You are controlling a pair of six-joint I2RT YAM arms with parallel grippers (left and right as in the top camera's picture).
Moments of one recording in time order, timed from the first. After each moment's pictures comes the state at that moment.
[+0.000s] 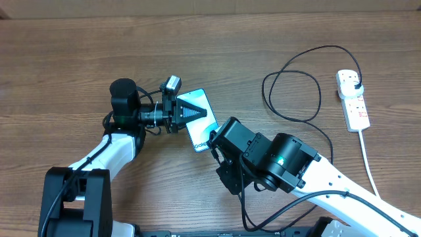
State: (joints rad) left arm -0.09 1.62 0.71 0.63 1.46 -1.33; right arm 0.94 1.37 1.33 -1.23 -0.14 0.30
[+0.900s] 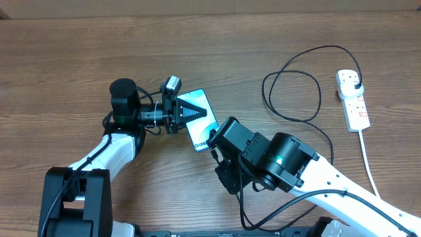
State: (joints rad) left arm -0.09 1.62 0.71 0.63 1.46 -1.38; right arm 0.94 1.37 1.33 -1.22 -0.15 0.33
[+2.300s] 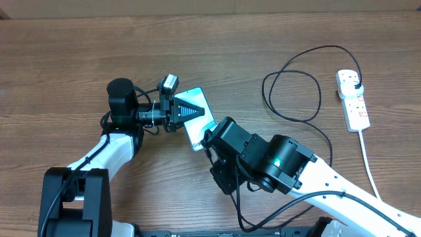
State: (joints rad) left arm -0.08 1.62 0.71 0.63 1.47 -1.31; right arm 0.96 1.37 1.32 -1.13 -0.16 0.33
